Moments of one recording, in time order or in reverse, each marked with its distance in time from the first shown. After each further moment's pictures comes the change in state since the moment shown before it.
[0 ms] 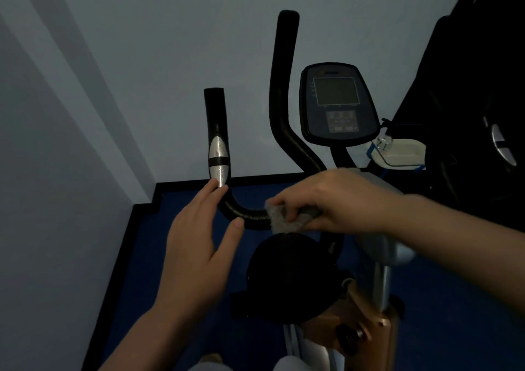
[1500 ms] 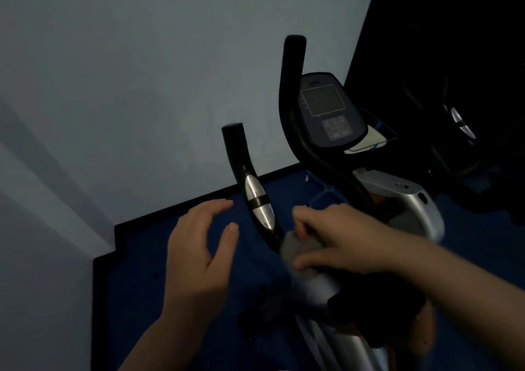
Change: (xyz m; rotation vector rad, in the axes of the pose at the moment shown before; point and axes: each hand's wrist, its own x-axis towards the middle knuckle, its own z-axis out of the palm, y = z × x) left_hand 0.091 -0.069 -0.059 -0.257 -0.126 0.200; right_hand 0.064 -0.063 0.022 0.131 0.042 0.614
